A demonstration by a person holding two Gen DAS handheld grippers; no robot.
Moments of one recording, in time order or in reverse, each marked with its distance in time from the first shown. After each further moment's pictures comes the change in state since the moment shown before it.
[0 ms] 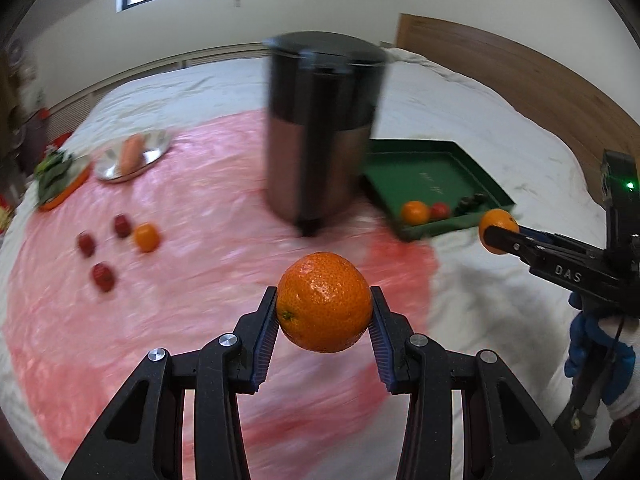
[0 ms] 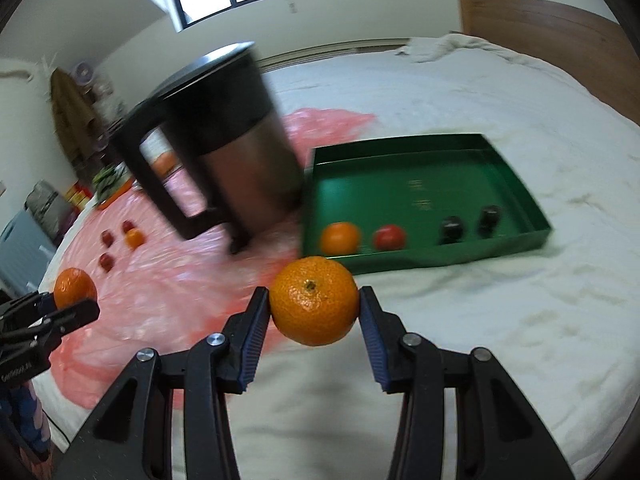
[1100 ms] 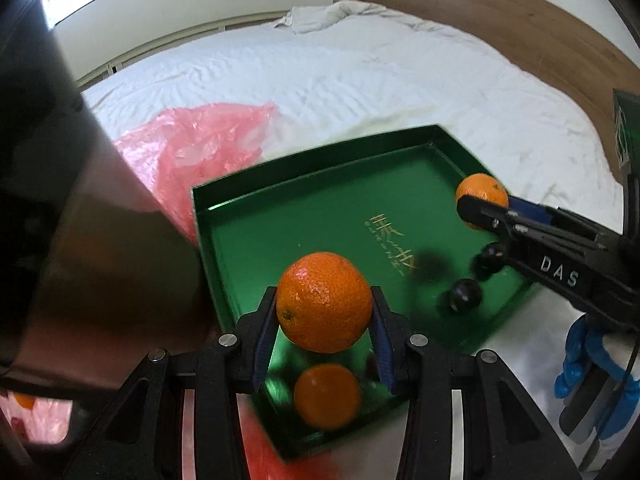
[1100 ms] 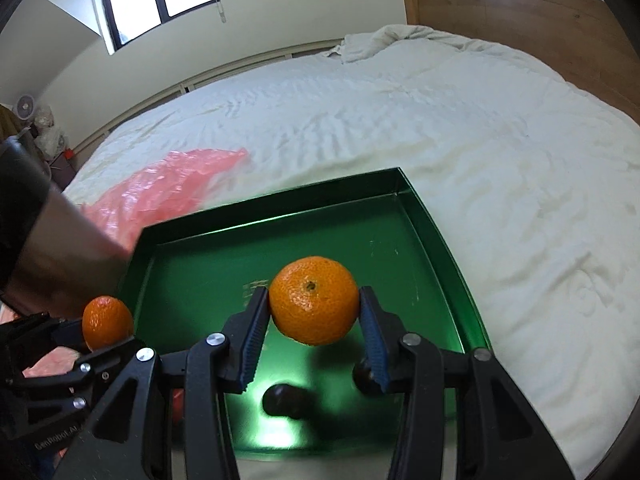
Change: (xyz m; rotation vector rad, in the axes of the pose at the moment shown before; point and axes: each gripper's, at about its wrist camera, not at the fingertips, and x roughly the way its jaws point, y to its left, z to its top) left arm 0.218 -0.116 0.129 0.129 0.134 -0.025; right arm 0.124 -0.152 0.104 0.090 -0.019 -0.135
